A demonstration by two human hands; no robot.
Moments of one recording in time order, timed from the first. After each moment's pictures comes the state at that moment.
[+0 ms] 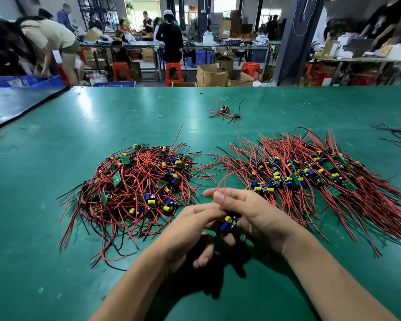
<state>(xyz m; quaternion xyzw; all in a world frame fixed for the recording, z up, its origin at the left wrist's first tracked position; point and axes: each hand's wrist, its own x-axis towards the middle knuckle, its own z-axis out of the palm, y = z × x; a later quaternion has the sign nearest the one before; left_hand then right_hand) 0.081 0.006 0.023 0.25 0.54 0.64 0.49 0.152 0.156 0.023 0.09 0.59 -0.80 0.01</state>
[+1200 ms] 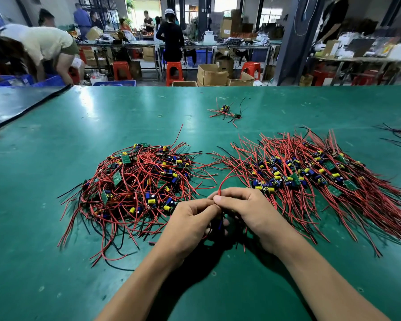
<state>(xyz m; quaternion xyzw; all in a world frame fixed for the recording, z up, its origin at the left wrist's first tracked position) 0.078 0.015 0.009 0.25 0.63 0.67 0.31 0.148 0.150 0.017 0.15 0.66 -0.73 -0.09</state>
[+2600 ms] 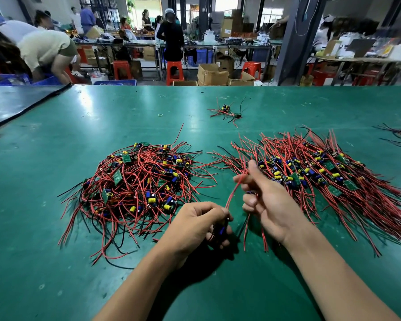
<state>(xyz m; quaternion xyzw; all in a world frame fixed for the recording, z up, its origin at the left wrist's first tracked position) 0.084 0.014 0.015 0.22 0.60 0.66 0.40 0.145 0.176 0.025 0.22 0.52 -0.81 -0.18</state>
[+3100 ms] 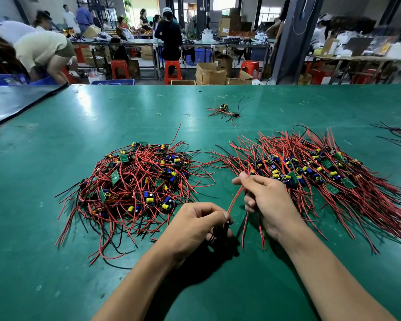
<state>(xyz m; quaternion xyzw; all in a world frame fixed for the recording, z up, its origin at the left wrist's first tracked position) 0.083 0.012 0.012 0.27 0.62 0.63 0.38 0.141 0.180 0.010 0.24 0.62 -0.70 -0.25</state>
